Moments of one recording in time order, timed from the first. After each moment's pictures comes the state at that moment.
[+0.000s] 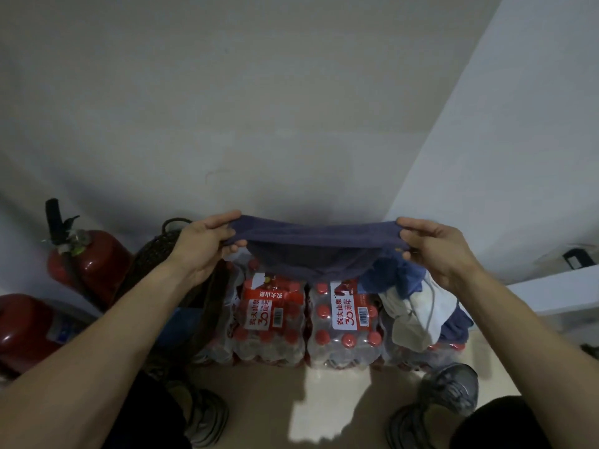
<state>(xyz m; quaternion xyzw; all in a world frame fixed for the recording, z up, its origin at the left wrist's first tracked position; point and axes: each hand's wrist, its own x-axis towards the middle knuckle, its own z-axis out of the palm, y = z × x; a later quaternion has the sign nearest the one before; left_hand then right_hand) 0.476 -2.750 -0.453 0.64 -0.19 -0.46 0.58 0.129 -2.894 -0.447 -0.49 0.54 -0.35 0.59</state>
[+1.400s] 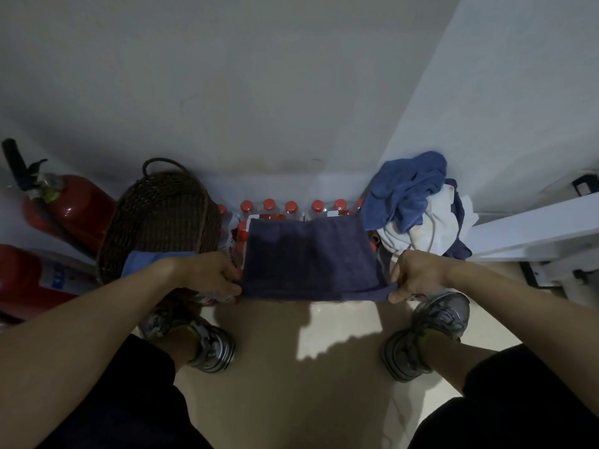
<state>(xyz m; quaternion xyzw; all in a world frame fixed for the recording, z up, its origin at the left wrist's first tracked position) 0.471 -2.687 -0.552 0.64 -0.58 -0.48 -0.11 0.085 -2.839 -0.542 -0.80 0.38 0.28 0.38</state>
